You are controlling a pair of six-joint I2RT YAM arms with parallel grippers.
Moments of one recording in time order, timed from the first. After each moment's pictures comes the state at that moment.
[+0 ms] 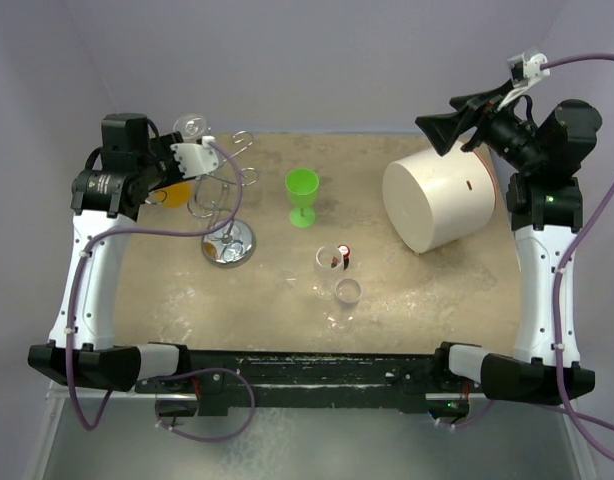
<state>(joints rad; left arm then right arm) -0.09 1.30 1.64 -0.94 0.01 1.21 -0.12 1.22 1.60 -0.26 -0.77 0.21</state>
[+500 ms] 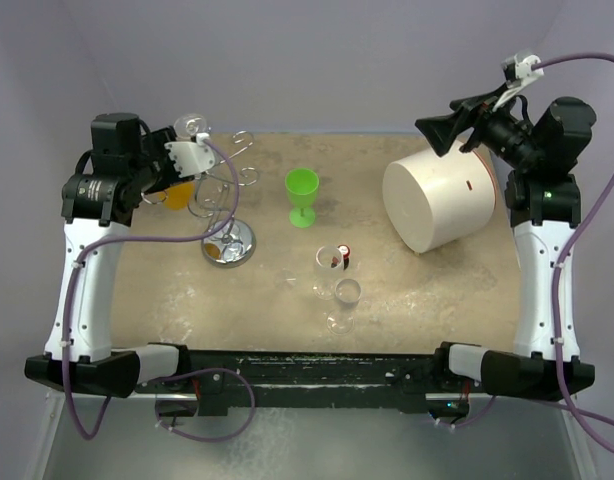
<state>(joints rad) -0.09 1.26 1.66 -0.97 0.02 1.19 -0.12 1.24 1.61 -0.29 -0.75 0.16</state>
